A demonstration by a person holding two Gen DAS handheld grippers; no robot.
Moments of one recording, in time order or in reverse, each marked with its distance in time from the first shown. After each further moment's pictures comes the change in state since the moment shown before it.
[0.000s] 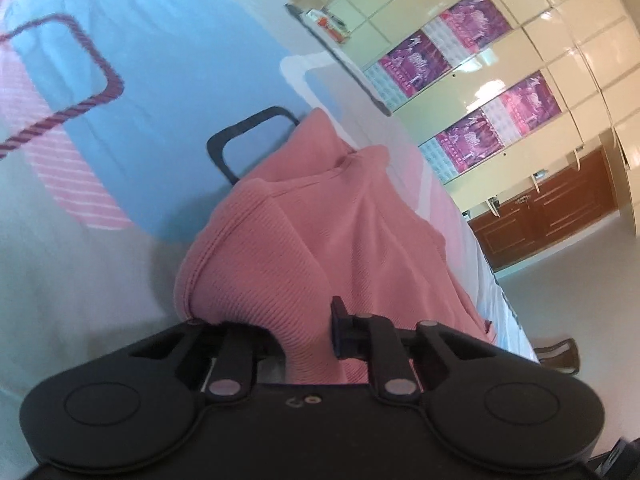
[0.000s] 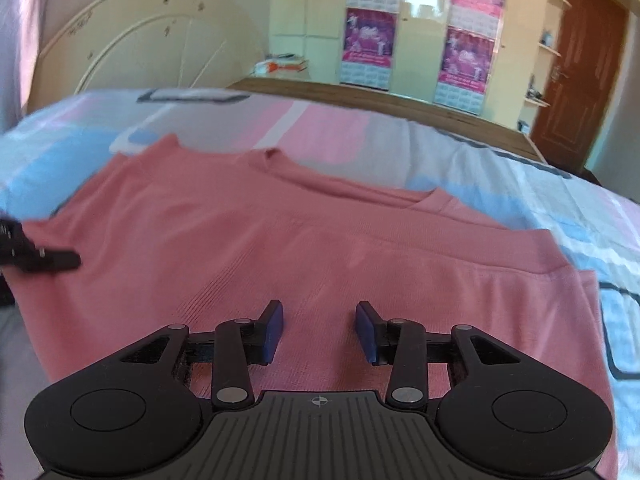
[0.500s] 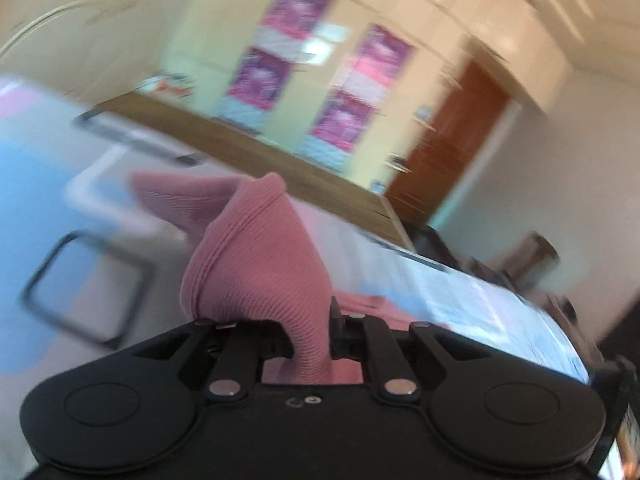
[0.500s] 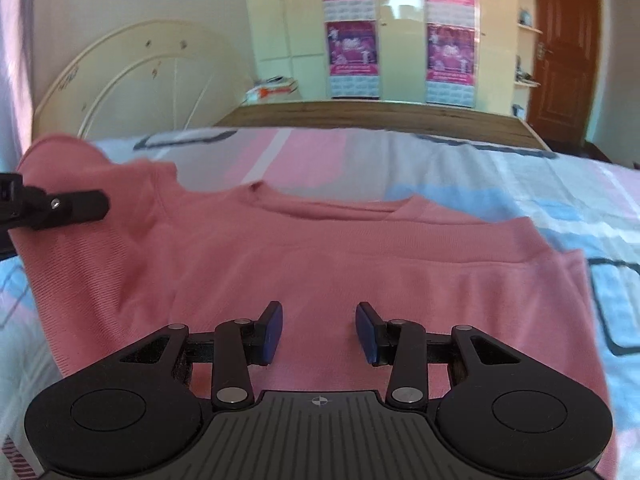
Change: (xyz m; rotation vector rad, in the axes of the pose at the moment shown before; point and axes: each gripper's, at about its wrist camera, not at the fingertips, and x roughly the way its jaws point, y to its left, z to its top) left arm -0.033 -0.152 -0.026 0.537 -0.079 -0.209; right arm -0.032 -0.044 0.002 0.181 -0.069 0.054
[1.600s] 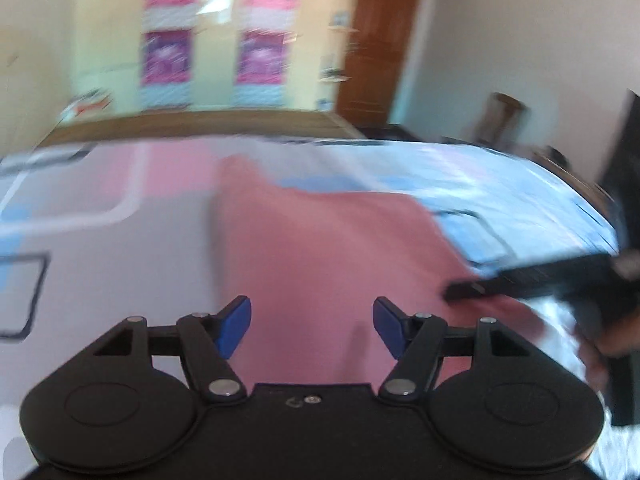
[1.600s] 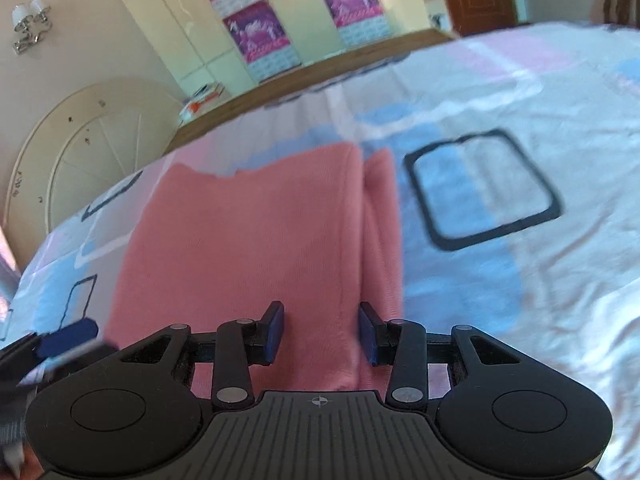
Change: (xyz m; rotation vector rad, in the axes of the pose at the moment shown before) left arm 0.049 -0.090 -0.070 0.328 0.205 0.029; right arm -0.069 -0.151 -0.022 0.383 0.106 0.045
